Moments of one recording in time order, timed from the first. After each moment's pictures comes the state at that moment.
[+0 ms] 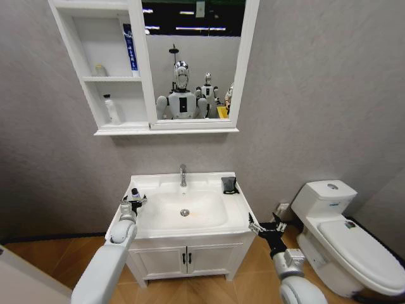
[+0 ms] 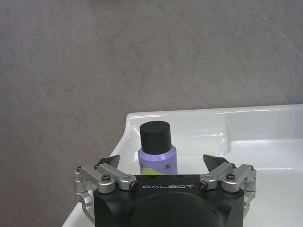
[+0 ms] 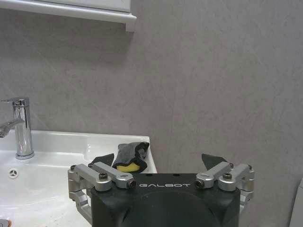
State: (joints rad) left arm 0.96 -1.19 -0.39 -1.45 -0.36 0.22 -0.27; right arm -1.68 1.32 0.63 2.14 0.19 -0.07 0.11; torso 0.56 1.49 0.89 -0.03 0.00
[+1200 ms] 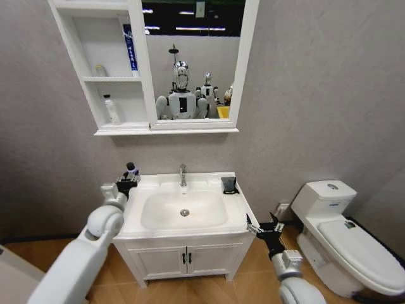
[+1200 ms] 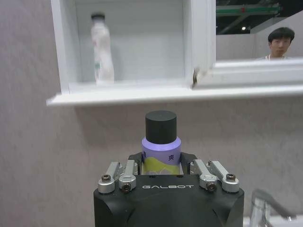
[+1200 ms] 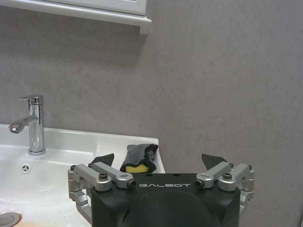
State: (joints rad) left arm 0.90 -0.78 -0.43 -2.11 -0.91 0.55 -0.52; right arm -1.69 1.32 0.60 2.15 0.14 -0.07 0.09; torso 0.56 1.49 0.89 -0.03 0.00
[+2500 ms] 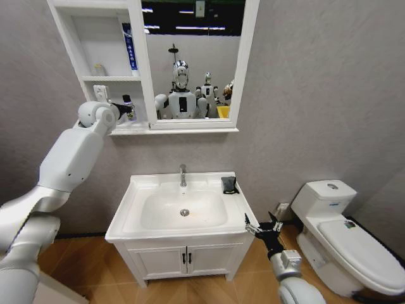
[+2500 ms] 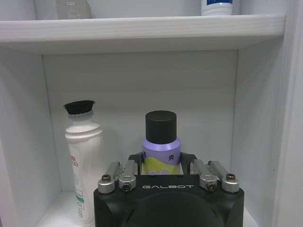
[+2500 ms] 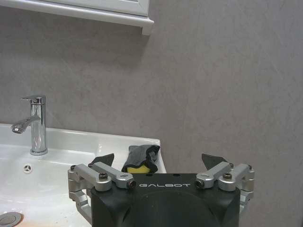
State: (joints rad) left arm -0.15 -0.92 0.07 -1.23 -1.00 0.70 -0.33; right arm -1.69 1.31 0.61 2.16 0.15 -0.07 0.08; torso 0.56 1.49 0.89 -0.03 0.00
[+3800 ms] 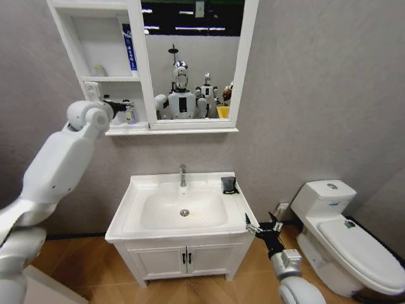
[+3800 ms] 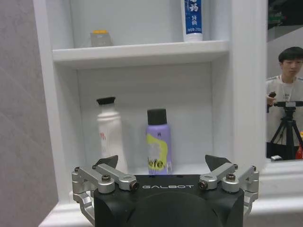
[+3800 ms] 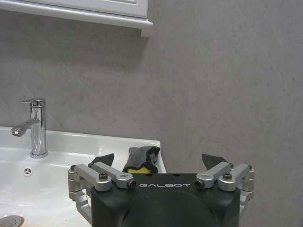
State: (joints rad) left arm 0.17 -0.70 -0.09 -1.71 -1.13 0.67 -0.48; right arm -1.68 1.31 0.60 2.16 0.15 -0.07 0.09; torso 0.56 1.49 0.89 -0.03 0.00
